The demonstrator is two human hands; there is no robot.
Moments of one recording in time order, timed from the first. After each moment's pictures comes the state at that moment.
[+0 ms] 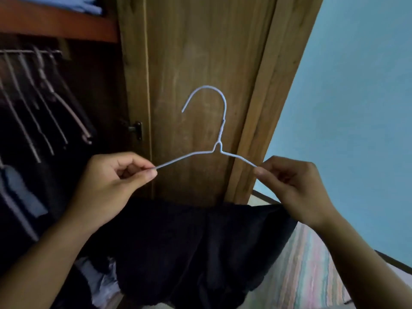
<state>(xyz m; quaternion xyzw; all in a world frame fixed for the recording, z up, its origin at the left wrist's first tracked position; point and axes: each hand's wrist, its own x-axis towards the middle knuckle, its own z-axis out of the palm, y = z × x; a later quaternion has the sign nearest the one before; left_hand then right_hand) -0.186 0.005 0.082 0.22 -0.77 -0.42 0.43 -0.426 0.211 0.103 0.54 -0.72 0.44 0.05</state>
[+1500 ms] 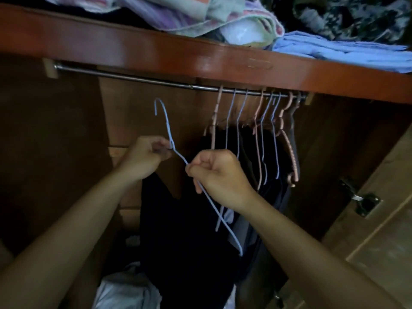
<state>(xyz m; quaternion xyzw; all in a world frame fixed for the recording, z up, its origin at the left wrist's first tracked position) 0.108 -0.150 0.094 0.58 -0.60 -0.27 0.49 -0.086 -0.138 0.102 0.77 -0.36 0.39 -0.37</state>
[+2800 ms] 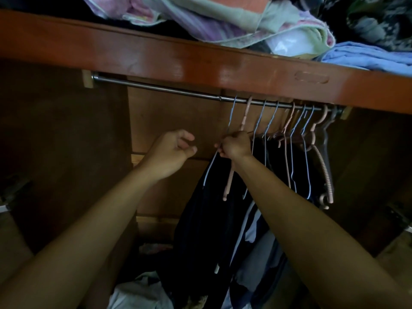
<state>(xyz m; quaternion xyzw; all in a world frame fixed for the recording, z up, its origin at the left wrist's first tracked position) 0.130 -0.173 0.111 0.61 -0.60 -0.22 0.47 -0.019 -0.290 0.105 0.56 -0.53 0.48 -0.42</state>
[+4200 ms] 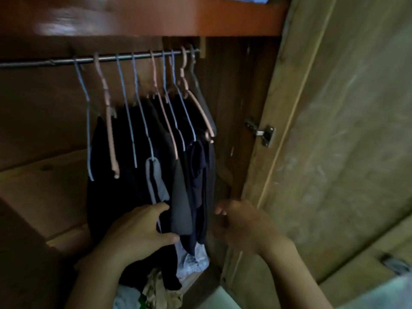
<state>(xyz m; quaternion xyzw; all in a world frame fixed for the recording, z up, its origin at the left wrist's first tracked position) -0.019 -0.102 0.014 0.53 -0.80 -0.29 0.03 -0.245 -0.041 0.010 0.67 -0.71 0.10 -0.19</state>
